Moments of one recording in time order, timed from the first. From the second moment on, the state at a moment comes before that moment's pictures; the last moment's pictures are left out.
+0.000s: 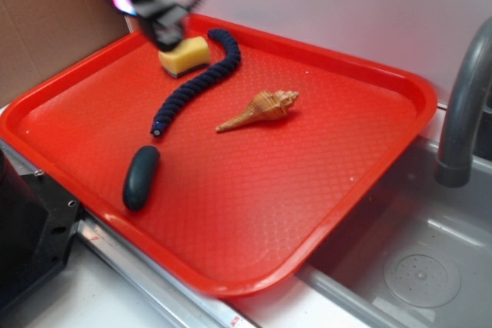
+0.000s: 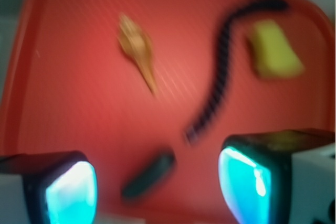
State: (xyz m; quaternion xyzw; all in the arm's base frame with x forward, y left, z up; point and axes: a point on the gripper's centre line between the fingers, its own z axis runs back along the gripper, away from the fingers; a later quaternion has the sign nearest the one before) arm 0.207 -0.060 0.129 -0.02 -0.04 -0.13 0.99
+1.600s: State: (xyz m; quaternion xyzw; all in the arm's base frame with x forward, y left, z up) arm 0.228 -0.063 0.116 0.02 -0.05 -0.11 0.99
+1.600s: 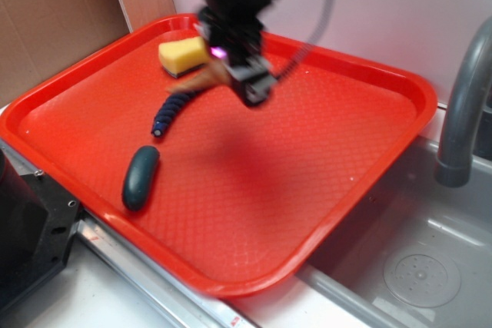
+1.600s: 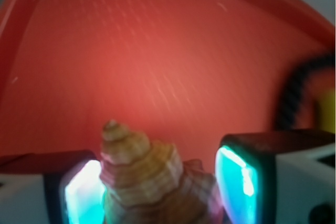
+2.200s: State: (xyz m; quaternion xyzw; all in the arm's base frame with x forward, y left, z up) arm 0.231 0.035 0.185 -0.07 -0.04 0.16 0.98
